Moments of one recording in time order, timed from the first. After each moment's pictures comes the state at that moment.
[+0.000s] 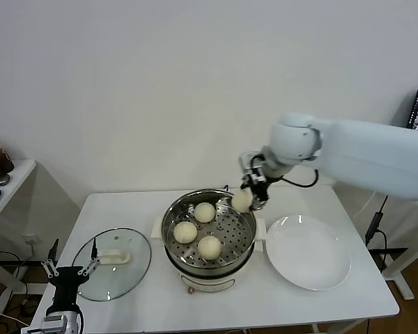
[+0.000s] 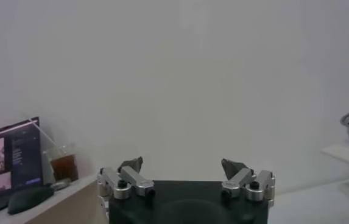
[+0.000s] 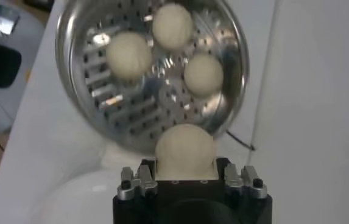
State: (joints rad) left arm 1.60 -1.34 -0.76 -1.92 -0.01 -0.25 -0.13; right arm 0.75 0.93 -1.40 1.61 0.48 -0.54 -0.95
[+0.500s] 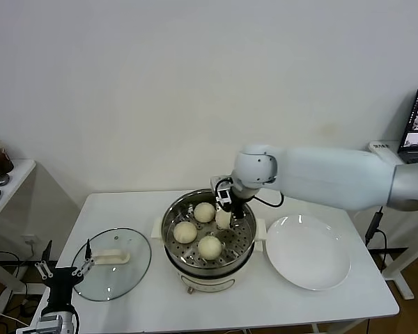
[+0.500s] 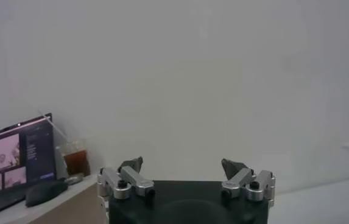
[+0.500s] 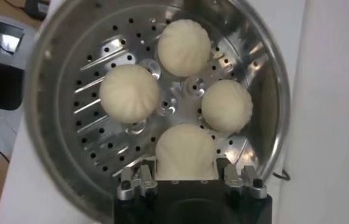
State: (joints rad) left arm 1.60 -1.34 -0.79 -1.90 -0.01 -0.26 -0.13; right arm 0.58 1.08 -1.38 1.49 0.45 -0.63 -0.88
